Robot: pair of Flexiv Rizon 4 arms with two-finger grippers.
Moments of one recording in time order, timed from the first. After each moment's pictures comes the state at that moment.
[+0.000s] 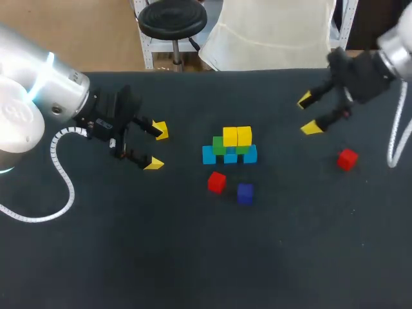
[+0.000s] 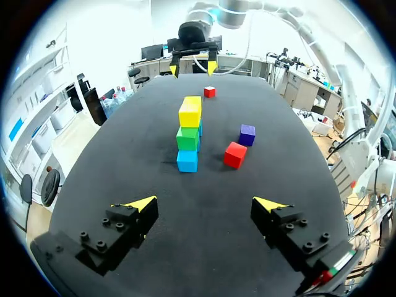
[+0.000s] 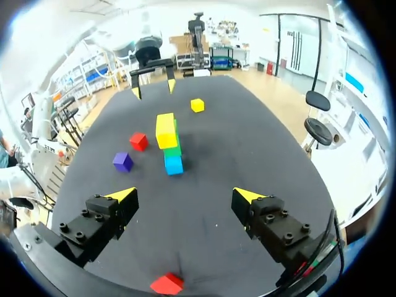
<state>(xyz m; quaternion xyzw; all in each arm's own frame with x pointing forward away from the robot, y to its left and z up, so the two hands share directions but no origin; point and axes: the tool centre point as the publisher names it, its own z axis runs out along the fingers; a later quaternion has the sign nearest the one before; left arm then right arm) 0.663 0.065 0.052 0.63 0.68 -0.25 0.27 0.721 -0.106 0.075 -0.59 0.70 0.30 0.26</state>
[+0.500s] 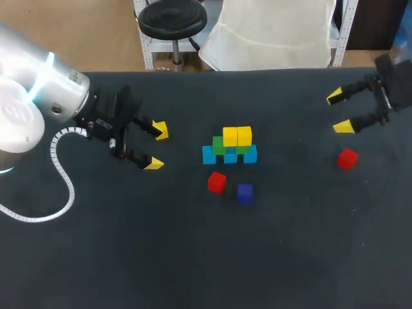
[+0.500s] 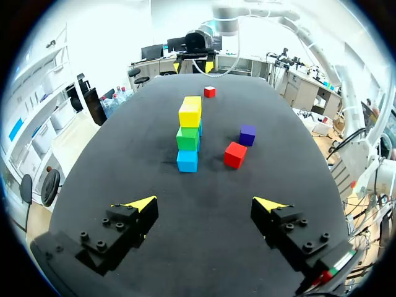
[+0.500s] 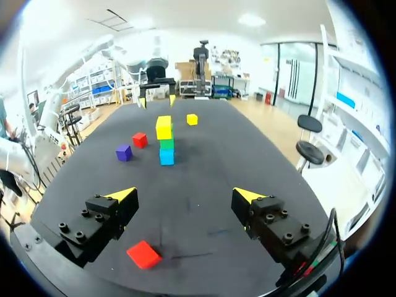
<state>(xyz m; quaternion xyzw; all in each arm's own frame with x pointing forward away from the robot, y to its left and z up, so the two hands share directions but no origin) 0.663 0.065 0.052 0.63 0.68 -0.25 0.27 0.730 -0.166 0.071 -0.59 0.64 0.34 0.36</state>
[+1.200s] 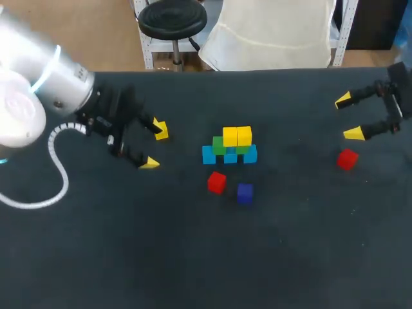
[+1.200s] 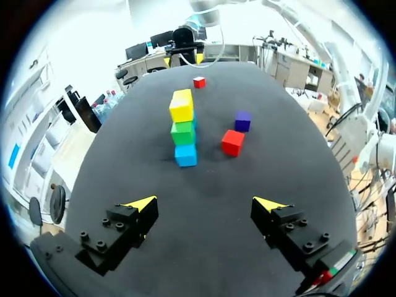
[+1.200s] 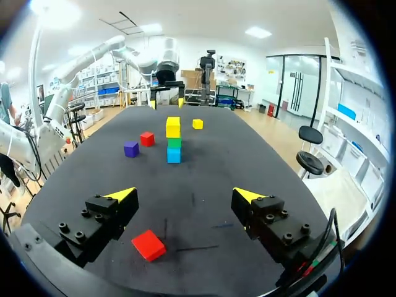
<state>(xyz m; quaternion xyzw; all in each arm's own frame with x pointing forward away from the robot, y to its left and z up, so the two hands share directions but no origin) 0.676 0.074 0.055 0.69 0.64 -0.20 0.25 0.719 -0.177 0.067 -0.60 0.62 0.35 0.37</state>
